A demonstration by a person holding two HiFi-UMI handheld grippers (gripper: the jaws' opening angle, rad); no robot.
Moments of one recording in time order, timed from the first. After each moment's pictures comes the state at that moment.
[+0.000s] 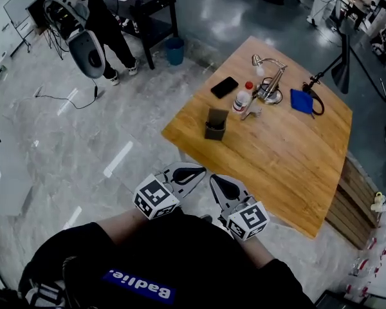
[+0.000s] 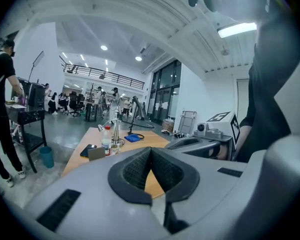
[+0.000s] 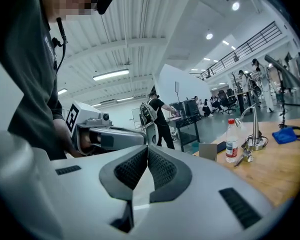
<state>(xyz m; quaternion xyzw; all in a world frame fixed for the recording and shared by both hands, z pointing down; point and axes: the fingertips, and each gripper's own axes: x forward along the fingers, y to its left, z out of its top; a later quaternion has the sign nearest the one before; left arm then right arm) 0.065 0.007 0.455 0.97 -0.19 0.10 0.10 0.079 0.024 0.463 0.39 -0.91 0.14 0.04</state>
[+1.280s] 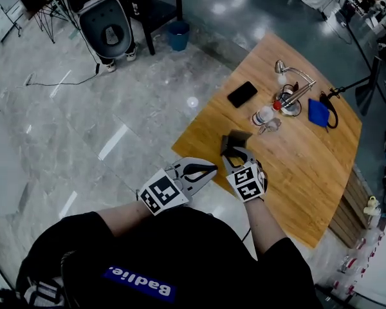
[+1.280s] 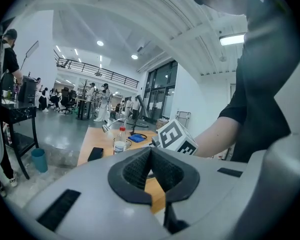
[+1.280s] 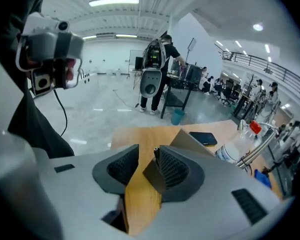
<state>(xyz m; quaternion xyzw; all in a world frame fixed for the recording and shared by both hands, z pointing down) 0.020 -0.128 0.474 0.98 -0.13 0.10 0.10 0.070 -0.192 0.601 0.39 -0.82 0.09 0.40</state>
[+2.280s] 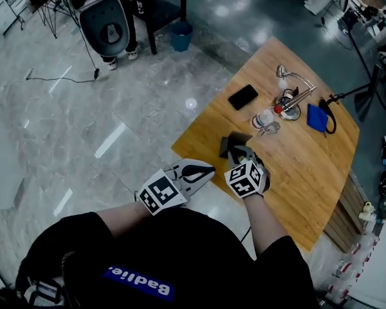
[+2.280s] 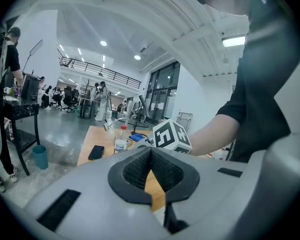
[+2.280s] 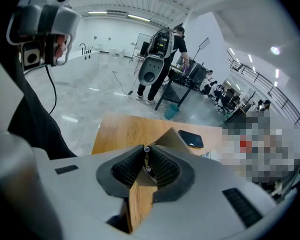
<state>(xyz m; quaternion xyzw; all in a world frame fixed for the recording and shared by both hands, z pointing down) 0.011 -0.121 0.480 0.98 -0.14 0.09 0.12 0.084 -0.205 0.606 0.39 -0.78 0.02 0.50</state>
